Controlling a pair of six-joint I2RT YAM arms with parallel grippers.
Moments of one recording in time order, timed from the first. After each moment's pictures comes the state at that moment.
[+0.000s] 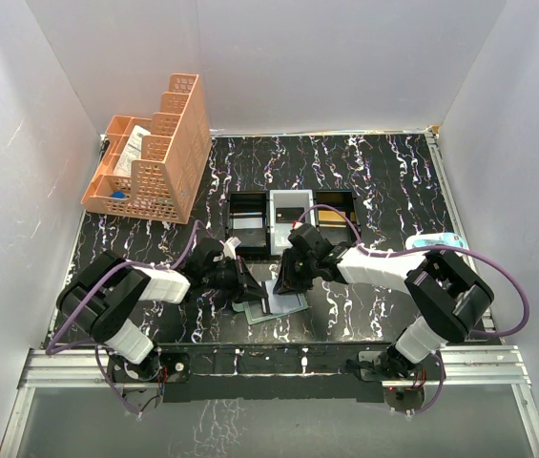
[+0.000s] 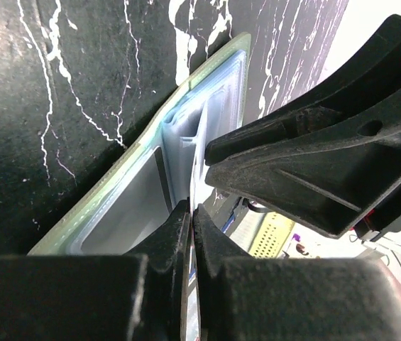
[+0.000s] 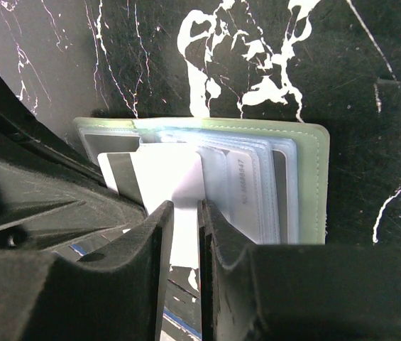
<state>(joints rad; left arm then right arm) -0.62 1.57 0.41 0.45 0.62 -1.09 0.77 1.56 0.77 -0.19 -0.24 0.87</state>
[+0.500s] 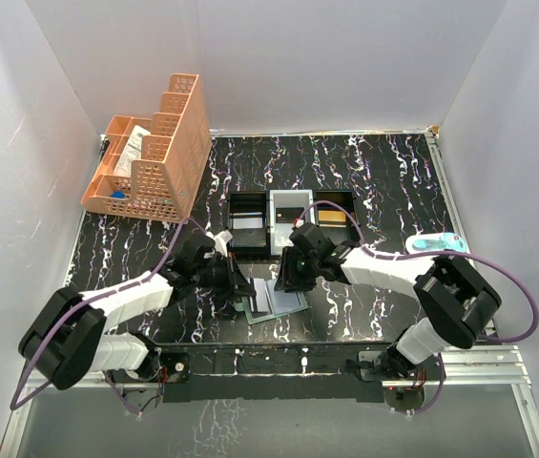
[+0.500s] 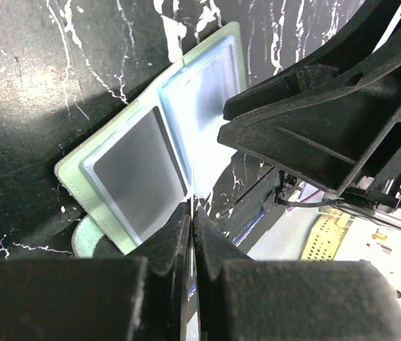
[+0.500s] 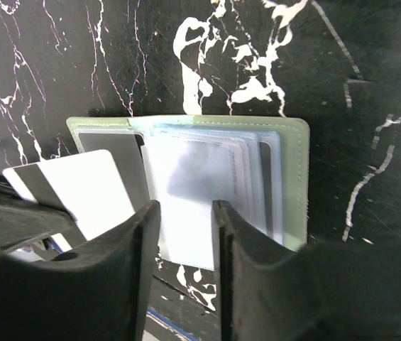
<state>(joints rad) -0.62 1.28 0.45 0.05 0.50 -0.90 0.77 1.53 0.78 -0.23 -0.20 0.83</state>
